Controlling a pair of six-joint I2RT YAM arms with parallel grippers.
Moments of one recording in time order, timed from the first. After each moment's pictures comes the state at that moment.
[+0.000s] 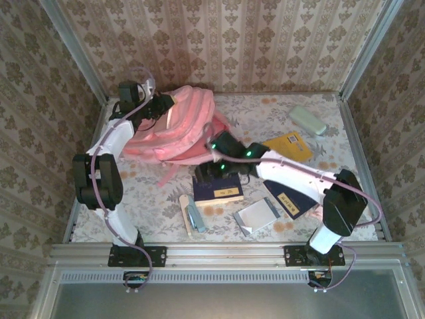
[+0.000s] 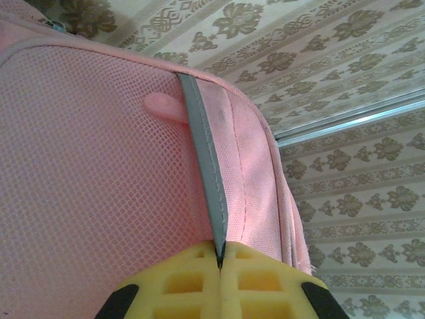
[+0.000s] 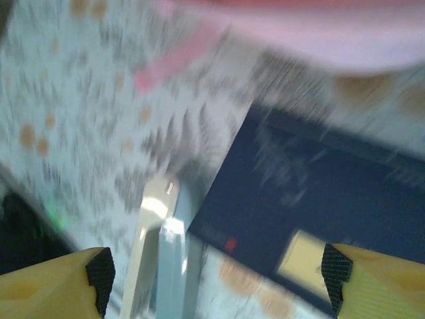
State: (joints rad) left arm -0.09 1.80 1.43 -0.11 0.74 -0.72; right arm 0.87 1.65 1.33 -0.65 -0.16 0.48
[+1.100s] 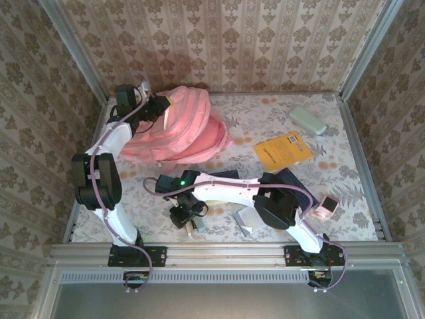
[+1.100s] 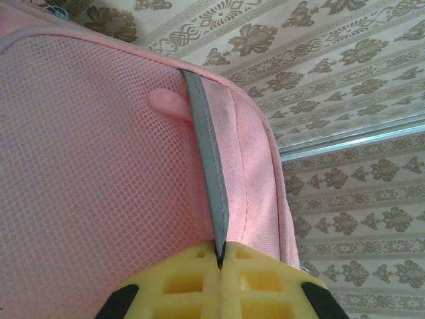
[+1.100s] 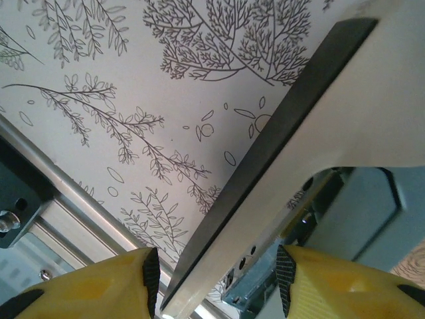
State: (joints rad) left arm -0.06 1.80 1.38 -0.03 0.74 -0.79; right arm 1.18 2.20 1.84 -1.06 -0.17 0.44
